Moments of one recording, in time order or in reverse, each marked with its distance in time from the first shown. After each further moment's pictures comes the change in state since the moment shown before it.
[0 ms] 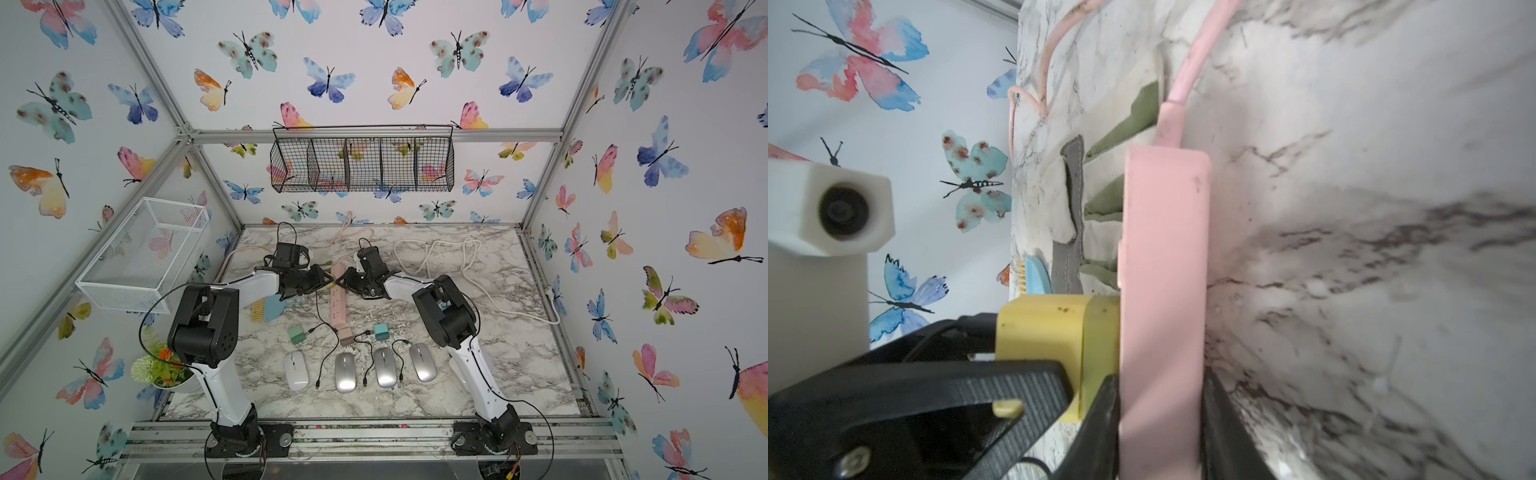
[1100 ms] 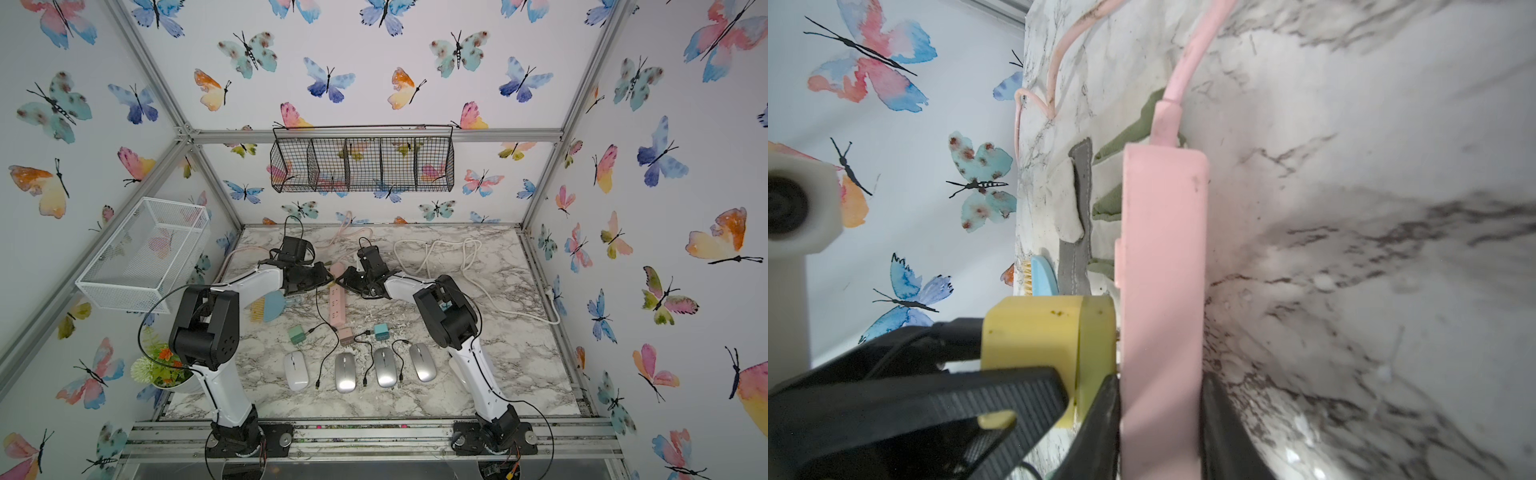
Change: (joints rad) left arm 0.006 -0.017 0.024 -0.053 0.019 0.010; right arm 0.002 -0.018 -0.012 -0.002 0.006 -0.002
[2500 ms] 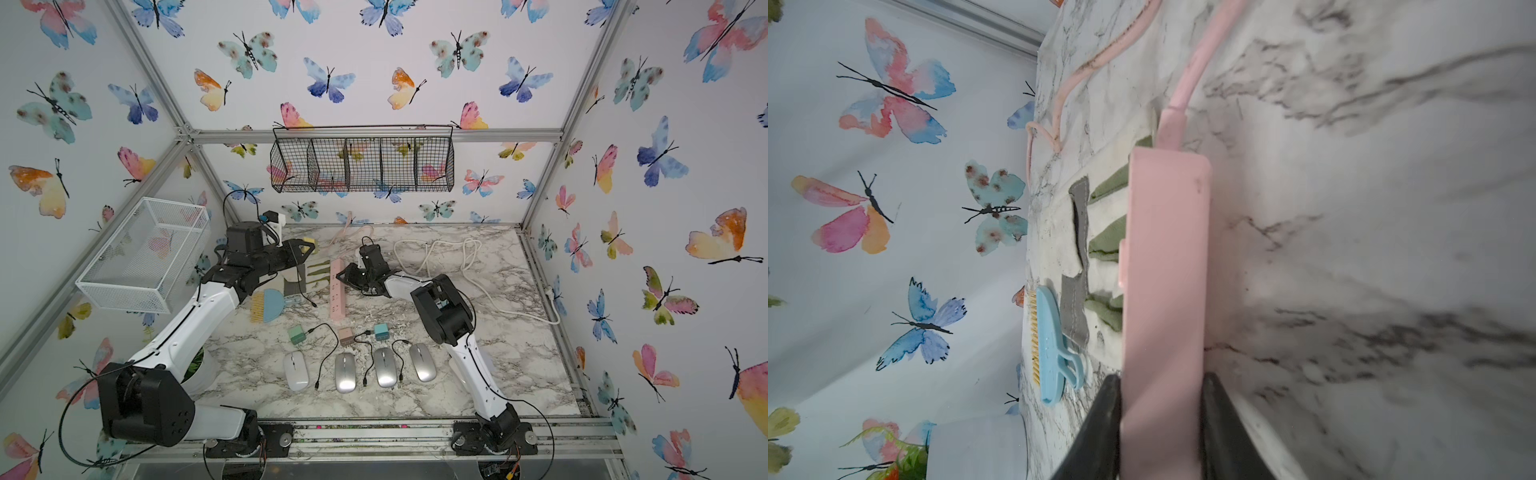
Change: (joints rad) left arm 0.019 -0.506 -0.073 0.013 0.040 0.064; right arm -0.015 0.080 0.069 0.094 -0.043 0.044
